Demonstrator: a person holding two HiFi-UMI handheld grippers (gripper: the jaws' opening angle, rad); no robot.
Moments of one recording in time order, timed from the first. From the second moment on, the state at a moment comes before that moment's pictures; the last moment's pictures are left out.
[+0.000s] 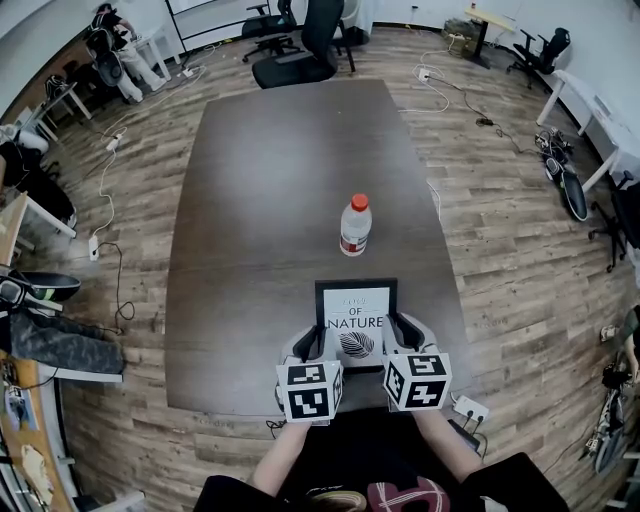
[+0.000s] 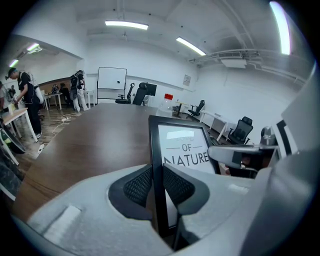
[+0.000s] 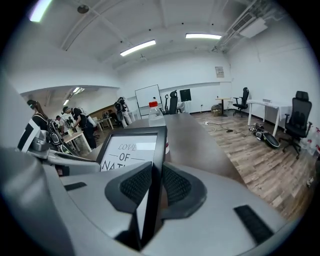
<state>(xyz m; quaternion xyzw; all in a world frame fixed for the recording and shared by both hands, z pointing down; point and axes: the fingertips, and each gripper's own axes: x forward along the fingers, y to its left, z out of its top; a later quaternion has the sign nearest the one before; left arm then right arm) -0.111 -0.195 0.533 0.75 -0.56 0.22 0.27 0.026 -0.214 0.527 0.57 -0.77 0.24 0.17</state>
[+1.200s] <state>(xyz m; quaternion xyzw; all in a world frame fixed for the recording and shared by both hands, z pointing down) -0.099 -0.210 0.452 0.78 -0.59 0.16 0.17 0.038 -0.226 0.446 0.59 -0.79 0.16 0.09</state>
